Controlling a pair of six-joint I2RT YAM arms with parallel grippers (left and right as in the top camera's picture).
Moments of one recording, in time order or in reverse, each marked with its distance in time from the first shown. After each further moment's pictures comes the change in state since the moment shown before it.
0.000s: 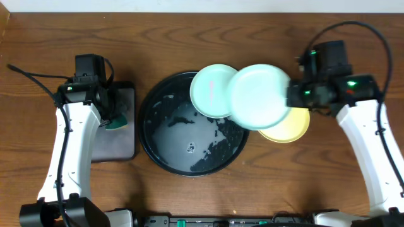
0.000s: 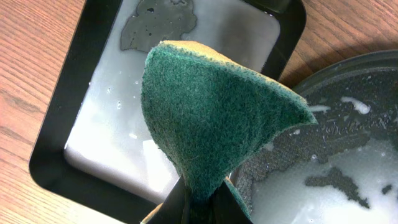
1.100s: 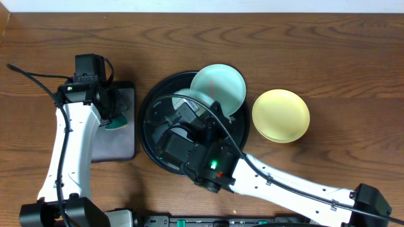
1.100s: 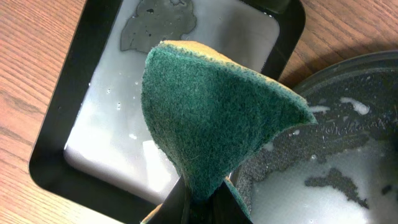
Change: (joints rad) left arm 0.000 0.000 0.000 0.002 0.000 0.000; right arm 1.041 0.157 0.011 0.209 1.138 -0.141
